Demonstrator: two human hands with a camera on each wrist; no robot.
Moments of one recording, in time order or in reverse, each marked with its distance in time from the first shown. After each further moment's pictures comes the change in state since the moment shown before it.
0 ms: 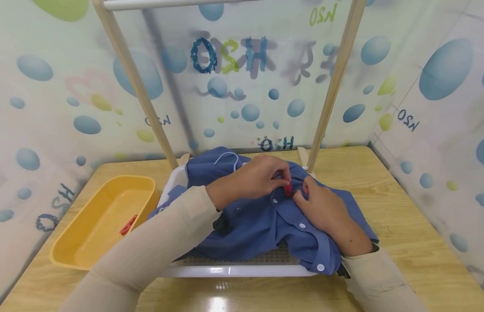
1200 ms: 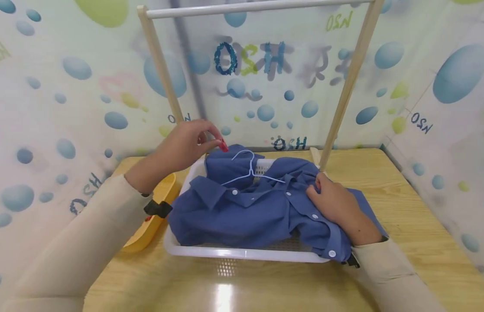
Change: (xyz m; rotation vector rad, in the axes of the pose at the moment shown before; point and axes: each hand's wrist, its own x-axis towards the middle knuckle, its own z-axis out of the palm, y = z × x) left_hand -0.135 -0.044 -0.106 0.117 0.329 -0.318; right_hand -0.003 -0.005 -0.004 -0.045 -0.045 -0.006
